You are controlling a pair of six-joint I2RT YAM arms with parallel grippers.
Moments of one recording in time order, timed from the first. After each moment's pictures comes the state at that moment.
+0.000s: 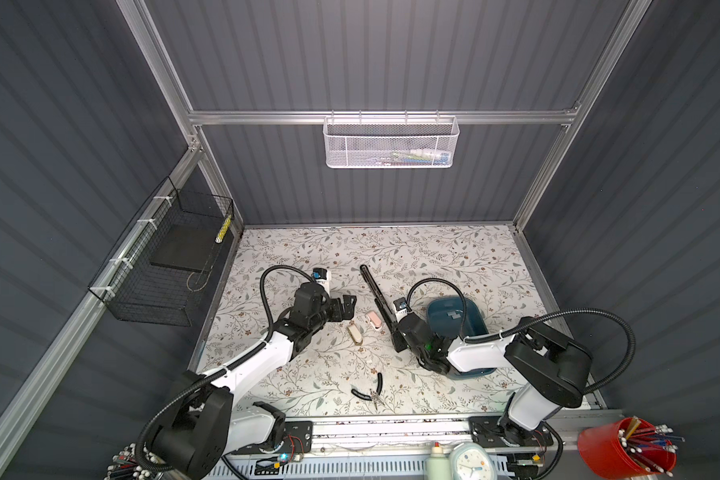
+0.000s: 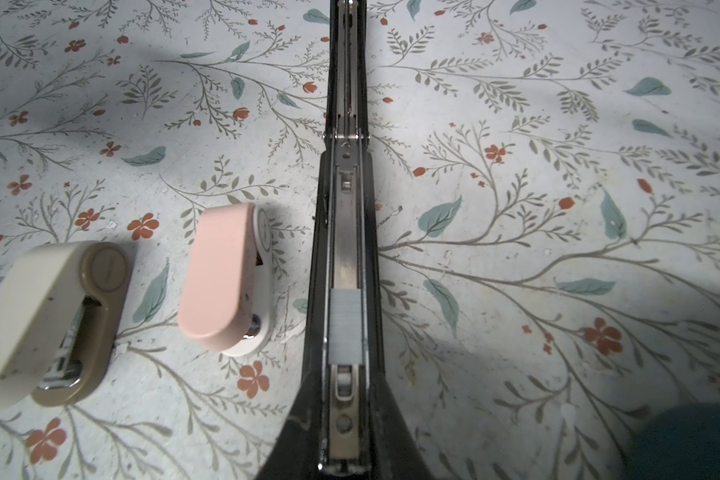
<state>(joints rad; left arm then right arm) -0.48 1.30 0.63 0.08 0.08 -0.44 0.92 1.66 0.59 0.40 0.37 0.31</state>
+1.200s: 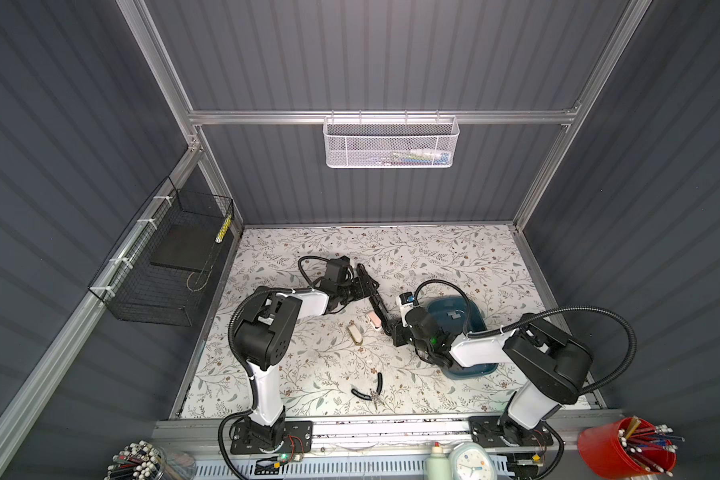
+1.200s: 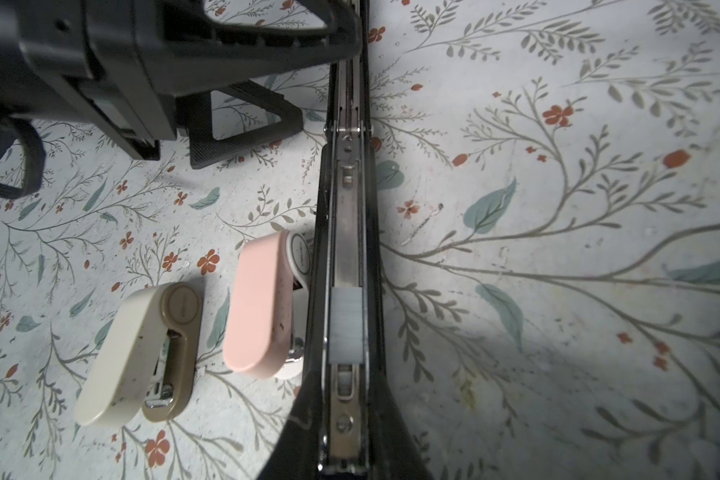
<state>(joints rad) -0.45 1.94 1.04 0.19 0.38 -0.67 0.84 1.67 0.58 0.48 0.14 0.49</state>
